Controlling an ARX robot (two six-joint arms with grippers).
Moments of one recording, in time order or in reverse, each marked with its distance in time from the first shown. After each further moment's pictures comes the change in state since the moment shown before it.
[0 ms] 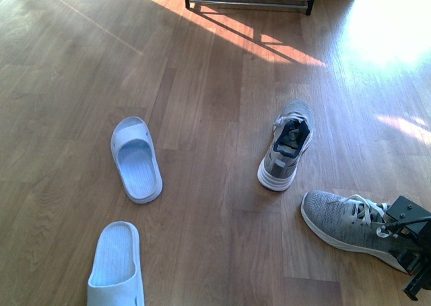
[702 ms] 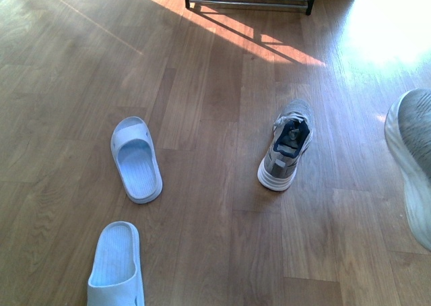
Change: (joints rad) left arm 0.000 0.000 0.000 0.000 0.000 0.000; right arm 0.092 -0.706 -0.490 0.202 -0.086 0.634
